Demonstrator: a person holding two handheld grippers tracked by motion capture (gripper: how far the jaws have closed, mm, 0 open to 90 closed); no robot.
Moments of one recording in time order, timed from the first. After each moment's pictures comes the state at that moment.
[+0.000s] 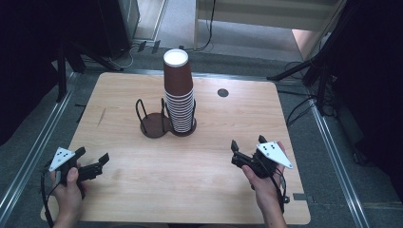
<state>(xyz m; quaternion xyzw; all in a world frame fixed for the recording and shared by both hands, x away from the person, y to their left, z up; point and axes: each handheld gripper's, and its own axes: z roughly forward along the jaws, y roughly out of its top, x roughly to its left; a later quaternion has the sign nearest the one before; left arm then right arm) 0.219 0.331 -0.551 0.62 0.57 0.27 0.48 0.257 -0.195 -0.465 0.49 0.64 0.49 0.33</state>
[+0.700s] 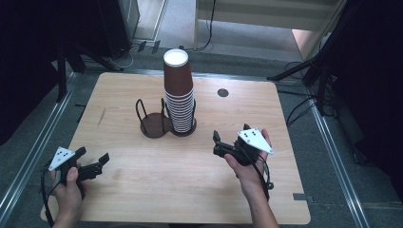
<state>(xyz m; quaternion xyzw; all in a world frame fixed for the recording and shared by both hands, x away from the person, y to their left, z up) 0.221 0.332 -0.552 0.62 0.57 0.26 0.48 0.278 -0.148 -0.447 0.47 0.65 0.51 0.32</state>
